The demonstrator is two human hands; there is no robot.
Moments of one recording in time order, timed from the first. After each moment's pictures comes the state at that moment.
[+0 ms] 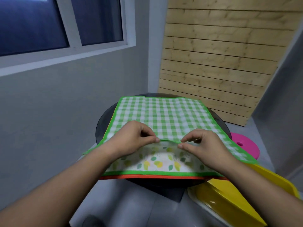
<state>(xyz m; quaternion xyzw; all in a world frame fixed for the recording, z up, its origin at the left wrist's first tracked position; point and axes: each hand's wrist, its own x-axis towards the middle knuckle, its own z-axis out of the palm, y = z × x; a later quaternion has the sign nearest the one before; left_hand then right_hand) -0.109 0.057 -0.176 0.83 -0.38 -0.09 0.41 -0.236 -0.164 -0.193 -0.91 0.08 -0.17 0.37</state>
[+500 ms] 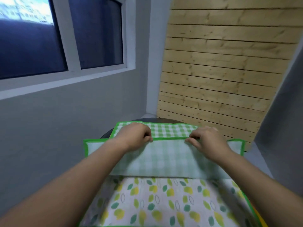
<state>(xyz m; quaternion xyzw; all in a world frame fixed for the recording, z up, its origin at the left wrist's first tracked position) 0.012 -0.008 -0.144 0.91 -0.39 0.05 0.13 -0.115 -0.255 -0.162 -0.97 0.06 -0.22 0.03</state>
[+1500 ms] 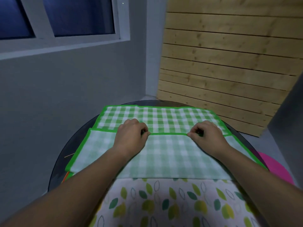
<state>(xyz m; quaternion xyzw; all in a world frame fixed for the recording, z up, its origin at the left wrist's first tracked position) 0.087 -0.064 -0.276 0.91 -0.31 0.14 0.22 -0.026 -0.317 -0.272 -0.94 0.15 -0.18 0.23</state>
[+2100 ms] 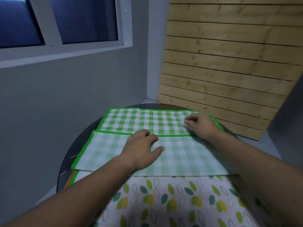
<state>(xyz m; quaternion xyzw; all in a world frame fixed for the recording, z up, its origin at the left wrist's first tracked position) 0.041 -0.060 -0.268 0.91 -0.36 0.00 0.19 0.012 -0.322 -0.242 -0.93 0.16 -0.15 0.30</state>
